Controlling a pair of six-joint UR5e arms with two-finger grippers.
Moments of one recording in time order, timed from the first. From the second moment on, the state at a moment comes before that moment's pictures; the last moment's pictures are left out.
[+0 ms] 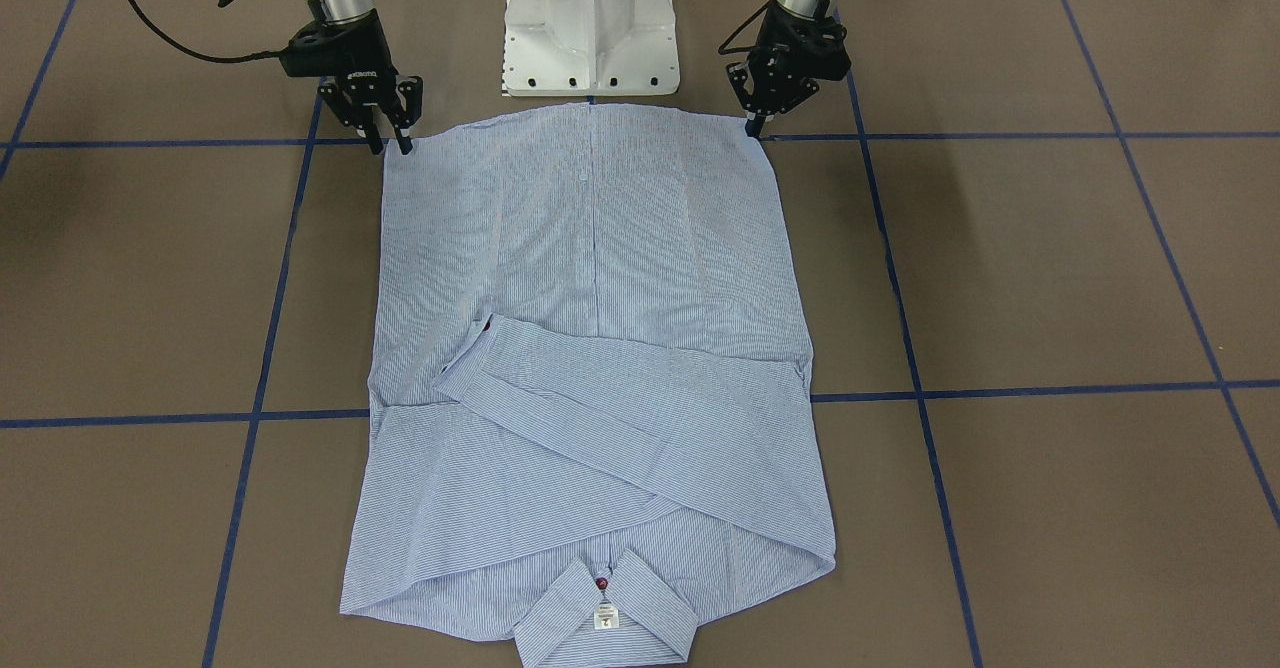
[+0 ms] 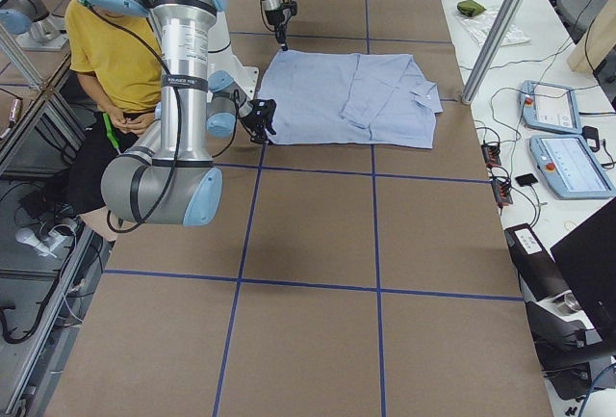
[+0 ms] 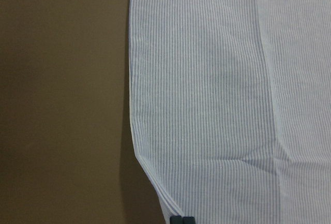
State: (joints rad) left arm -0.09 -1.61 -2.11 -2.01 -1.37 -1.54; right arm -0.04 -1.68 2.08 -1.10 1.10 1.78
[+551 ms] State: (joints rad) left arm -0.09 -1.61 -2.11 -2.01 -1.37 -1.54; right arm -0.04 -1.67 2.09 -1.16 1.10 1.78
